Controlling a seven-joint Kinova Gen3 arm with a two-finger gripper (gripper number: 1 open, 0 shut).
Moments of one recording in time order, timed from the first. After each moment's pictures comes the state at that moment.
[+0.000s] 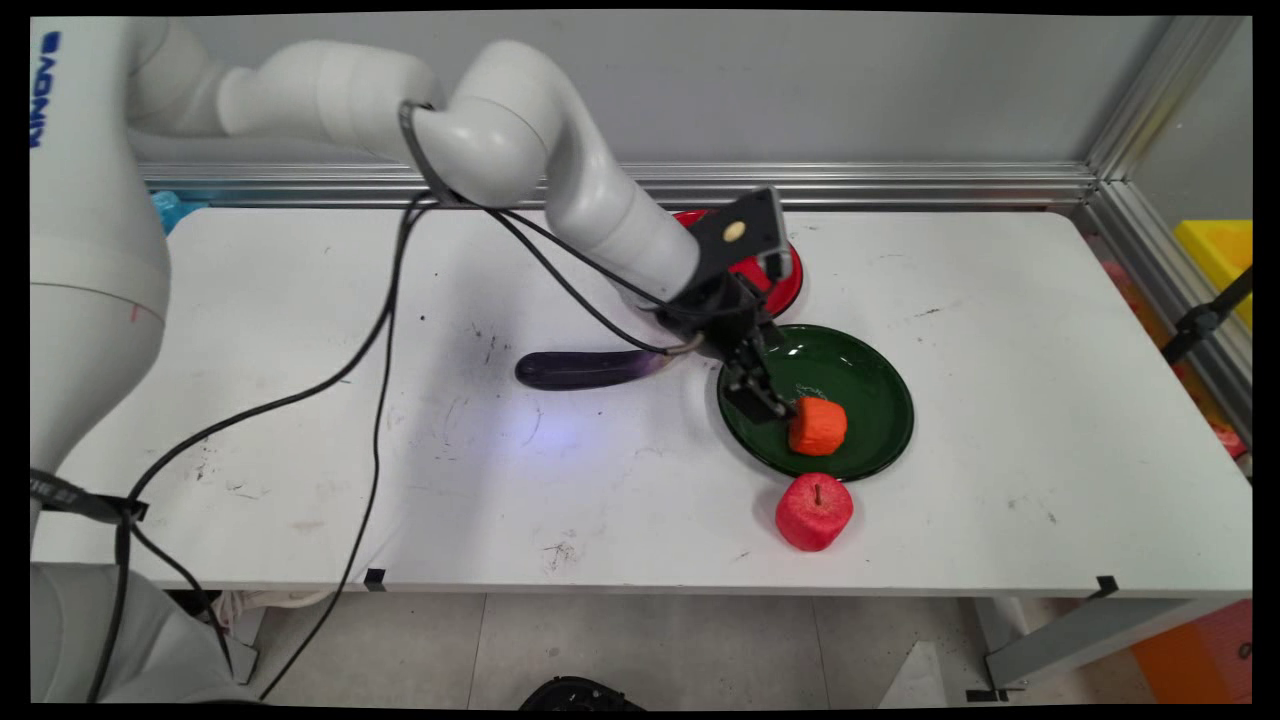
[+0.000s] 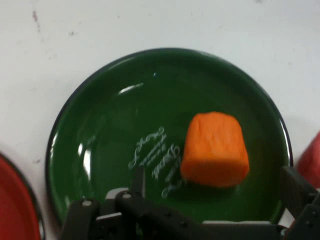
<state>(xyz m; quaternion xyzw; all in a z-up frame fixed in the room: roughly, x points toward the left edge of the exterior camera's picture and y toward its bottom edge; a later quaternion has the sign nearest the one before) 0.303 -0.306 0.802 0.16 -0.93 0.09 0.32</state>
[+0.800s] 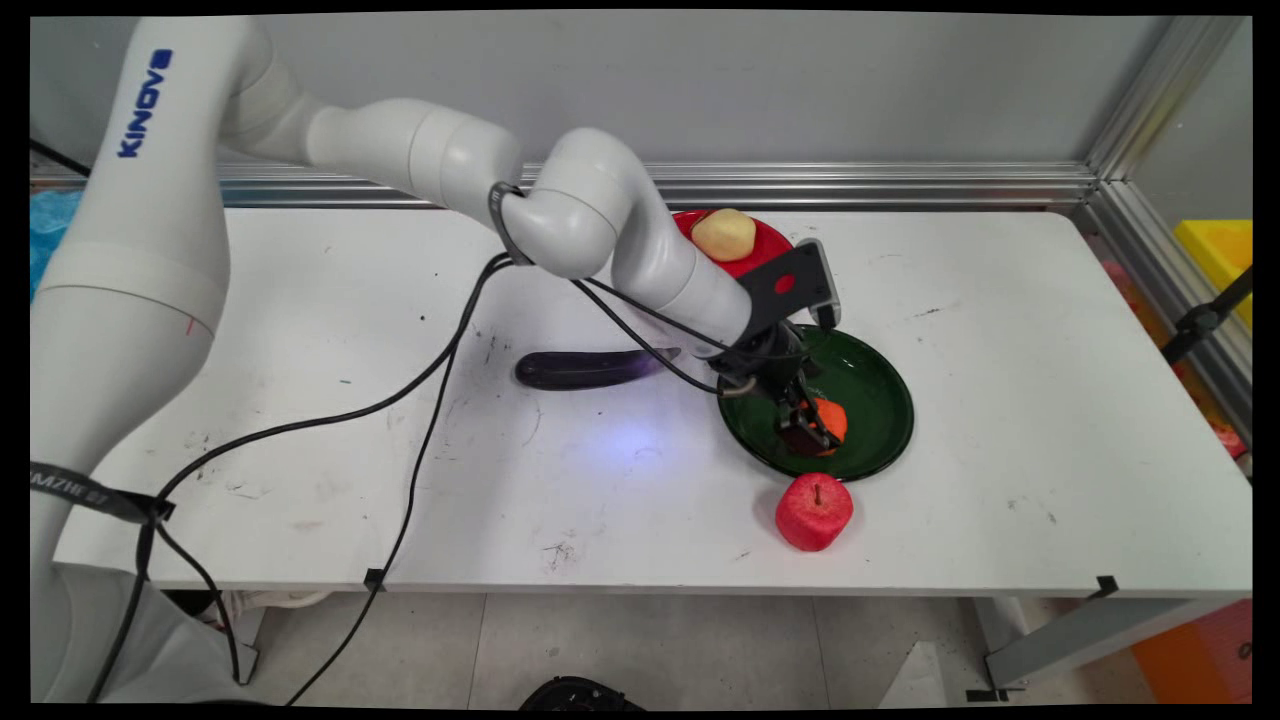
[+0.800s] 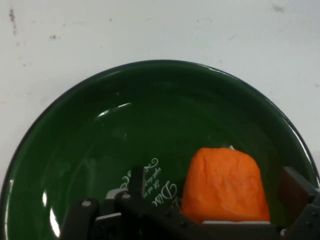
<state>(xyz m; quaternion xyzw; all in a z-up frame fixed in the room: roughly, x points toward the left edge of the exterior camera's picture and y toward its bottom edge) 0.259 -0.317 0.750 0.18 -0.92 0.09 0.33</state>
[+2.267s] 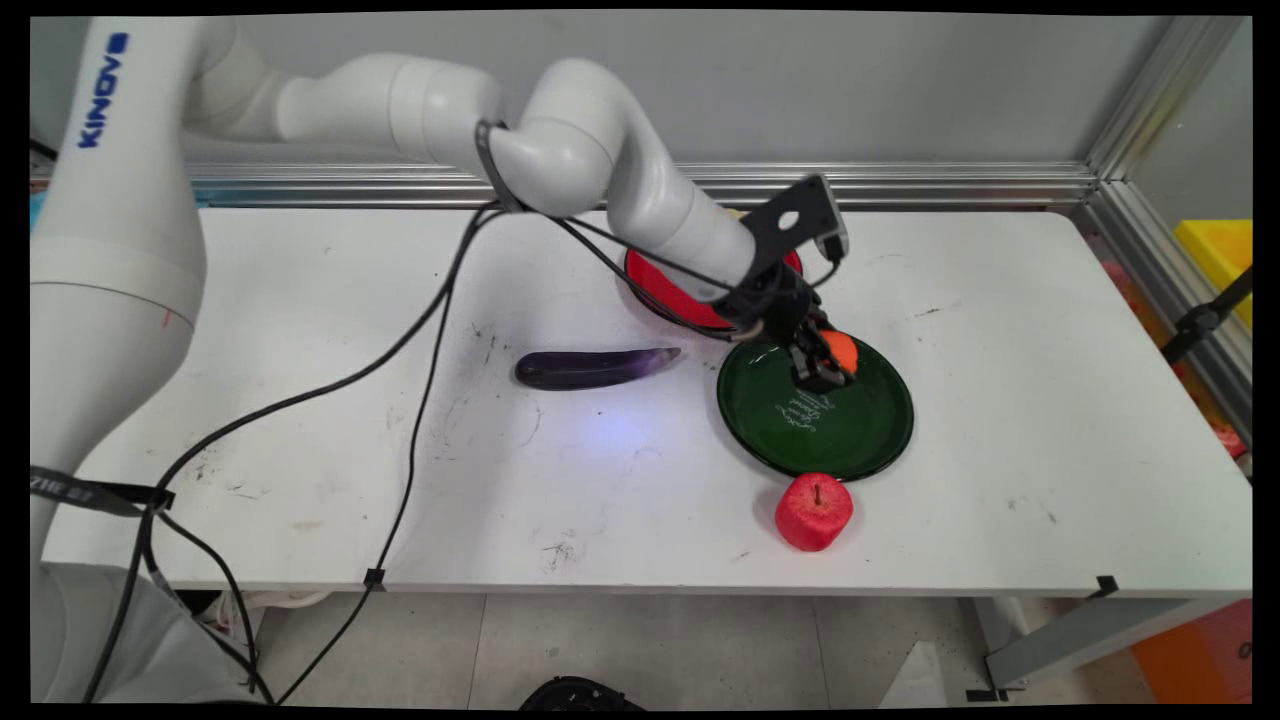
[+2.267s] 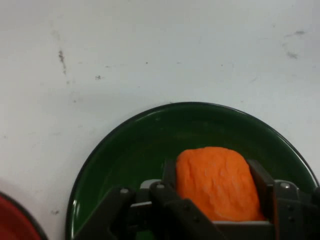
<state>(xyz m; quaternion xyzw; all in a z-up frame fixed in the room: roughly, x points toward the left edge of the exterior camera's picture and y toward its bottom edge) 0.273 -0.336 0.798 0.19 -0.91 0.10 0.35</state>
